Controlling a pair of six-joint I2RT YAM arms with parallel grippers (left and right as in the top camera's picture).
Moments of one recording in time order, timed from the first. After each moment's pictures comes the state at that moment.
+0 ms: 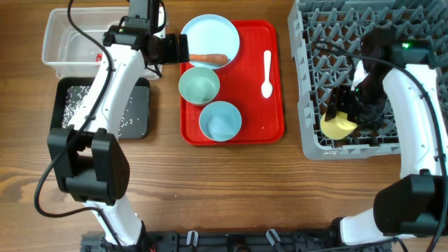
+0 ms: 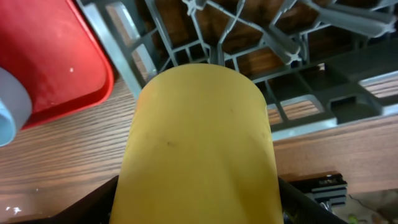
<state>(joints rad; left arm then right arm) -0.16 1.94 1.70 -0.82 0.05 -0.22 -0.06 1.68 1.55 -1.55 -0.09 0.25</state>
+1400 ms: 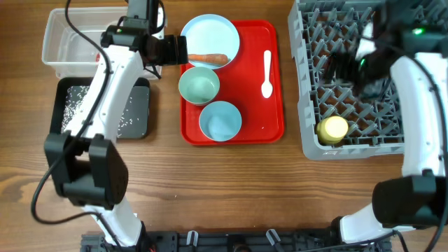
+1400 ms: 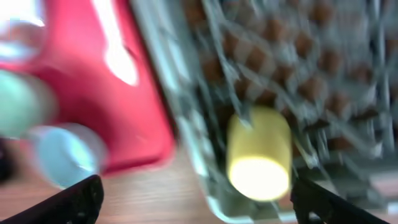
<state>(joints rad) -0.16 1.90 1.70 -0.85 0.03 -0.21 -0.06 1.74 1.82 -1.40 -0.18 0.24</state>
